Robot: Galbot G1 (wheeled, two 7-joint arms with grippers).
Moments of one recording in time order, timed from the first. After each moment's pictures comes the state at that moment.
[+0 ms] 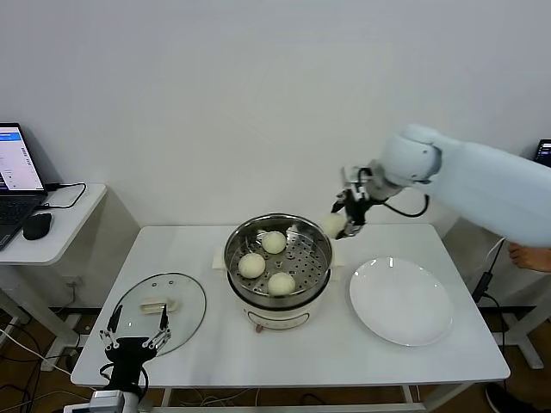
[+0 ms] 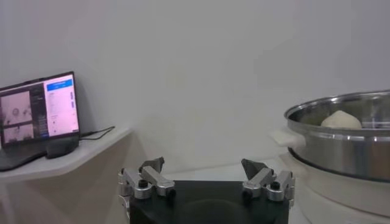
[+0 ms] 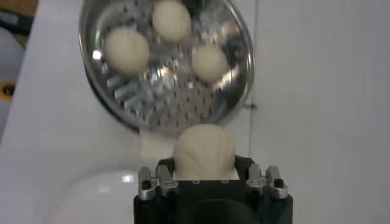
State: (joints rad) left arm 1.72 -1.30 -0.60 -2.16 -0.08 0.03 -0.23; right arm 0.62 0.86 -1.22 1.47 0.40 -0.51 -0.95
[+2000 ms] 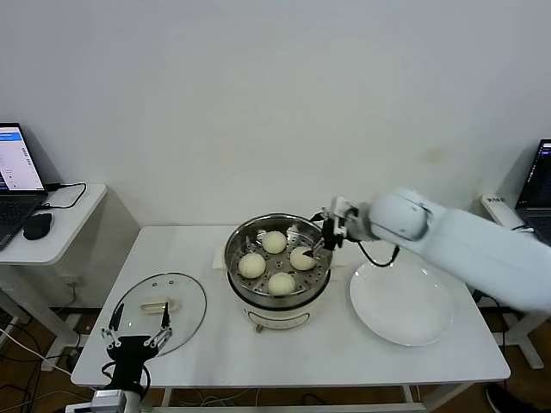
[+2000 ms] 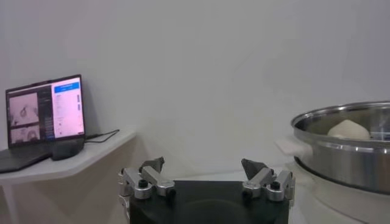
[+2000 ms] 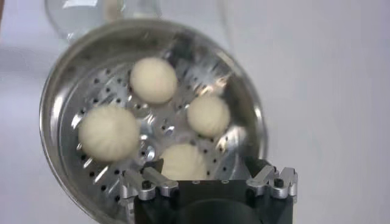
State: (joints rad) left arm 1.71 -1.31 -0.59 -2.15 -0.07 0.02 -0.22; right arm 0.08 0.68 -0.78 1.71 0.59 -0.49 -0.38
